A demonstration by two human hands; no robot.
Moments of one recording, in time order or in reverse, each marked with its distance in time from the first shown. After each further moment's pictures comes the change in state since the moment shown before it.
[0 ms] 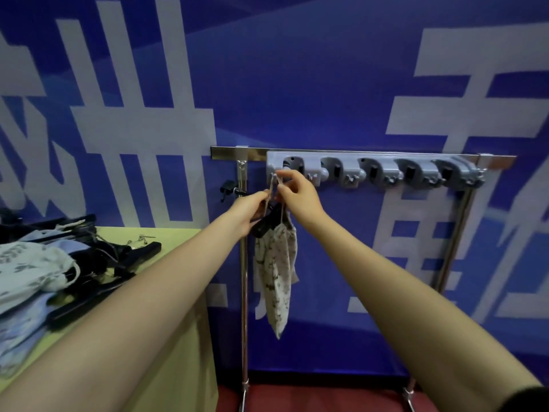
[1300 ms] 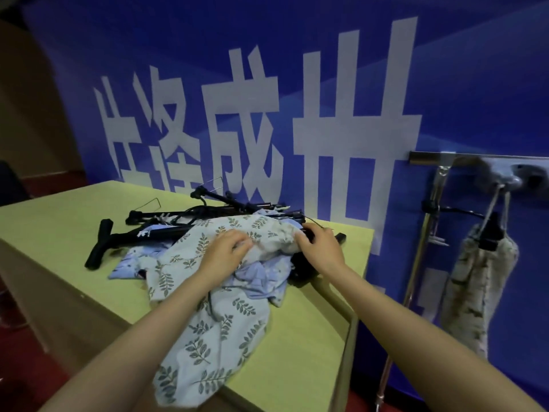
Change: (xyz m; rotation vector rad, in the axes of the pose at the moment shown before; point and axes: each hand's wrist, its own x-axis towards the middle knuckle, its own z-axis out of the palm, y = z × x) left_hand -0.172 -0.069 -0.405 1.027 0.534 0.437; right_hand -0.110 -0.078 0.317 -0.276 -0.324 0.034
